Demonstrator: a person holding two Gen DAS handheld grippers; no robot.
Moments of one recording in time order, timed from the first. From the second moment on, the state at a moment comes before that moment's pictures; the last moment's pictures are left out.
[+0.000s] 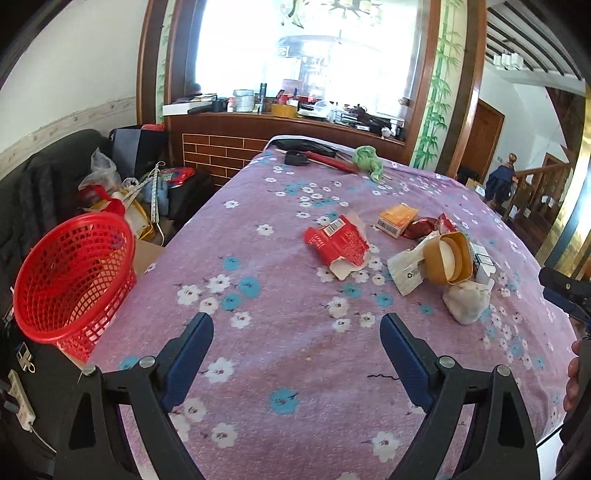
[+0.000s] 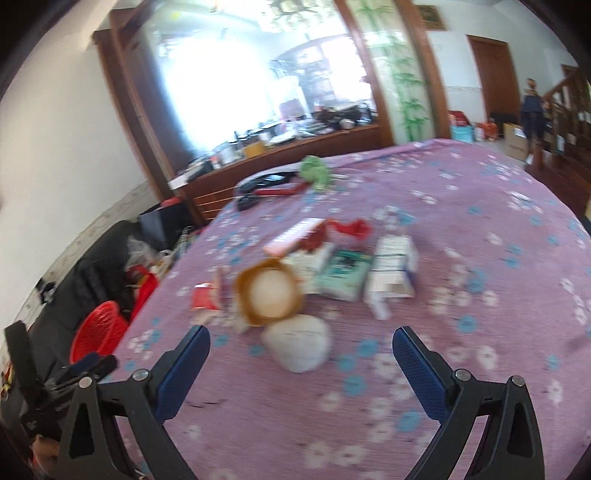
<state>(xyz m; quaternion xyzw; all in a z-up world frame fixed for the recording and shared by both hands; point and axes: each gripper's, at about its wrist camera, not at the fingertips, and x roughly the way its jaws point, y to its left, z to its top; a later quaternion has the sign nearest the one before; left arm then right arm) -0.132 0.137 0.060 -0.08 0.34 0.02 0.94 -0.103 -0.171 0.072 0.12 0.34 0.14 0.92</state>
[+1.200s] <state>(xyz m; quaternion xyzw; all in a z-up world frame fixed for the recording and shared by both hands) 0.056 0.114 0.006 -0.15 0.44 0.05 0.88 -0.018 -0.231 0.037 0.14 0.38 0.08 0.91</state>
